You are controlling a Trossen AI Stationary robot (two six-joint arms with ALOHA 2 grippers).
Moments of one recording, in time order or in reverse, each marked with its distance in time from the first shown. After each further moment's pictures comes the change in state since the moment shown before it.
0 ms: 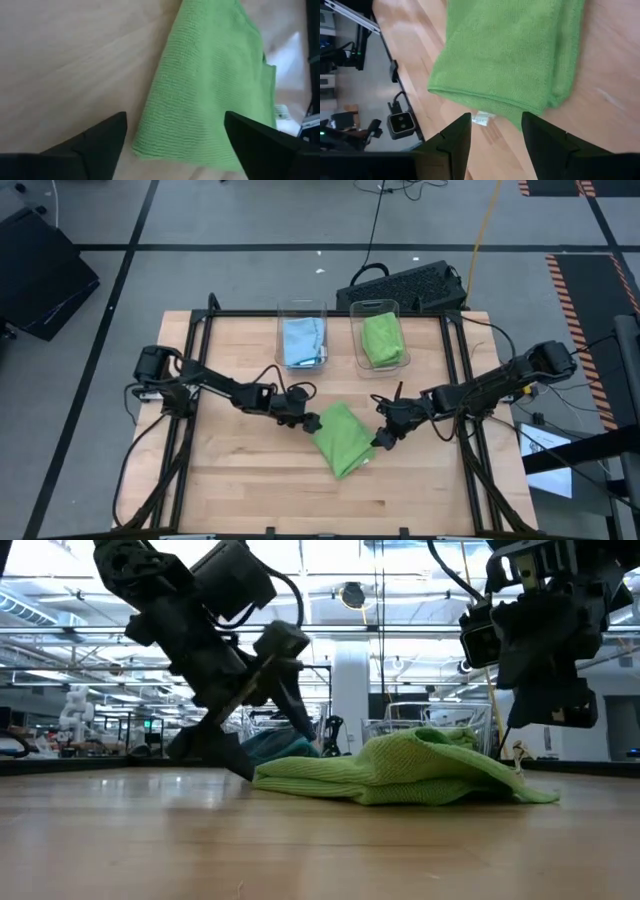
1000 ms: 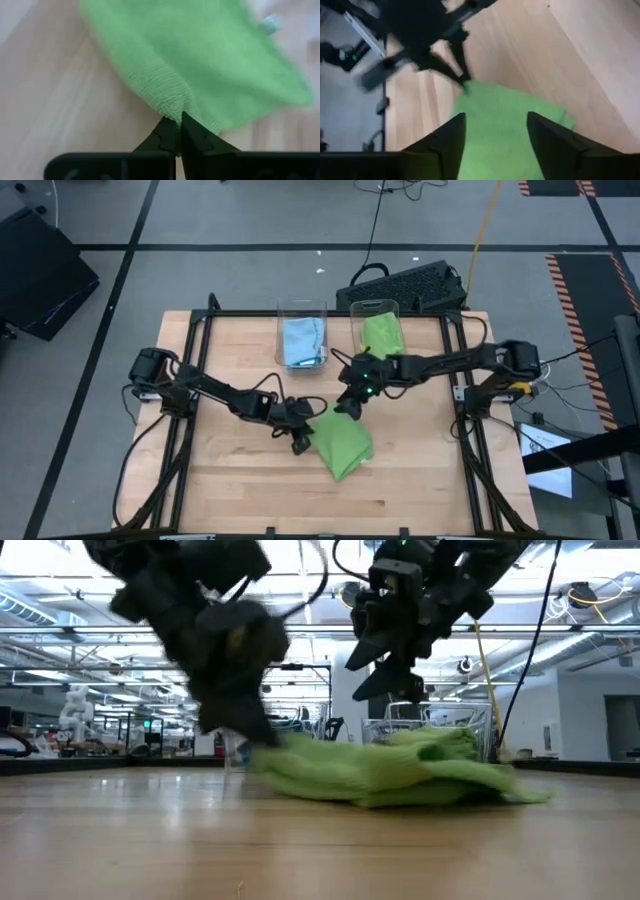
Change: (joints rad) left arm -0.091 -0.038 0.050 -0.101 -0.067 0.625; right arm -0.355 0.306 0.401 -0.078 -0.164 -0.642
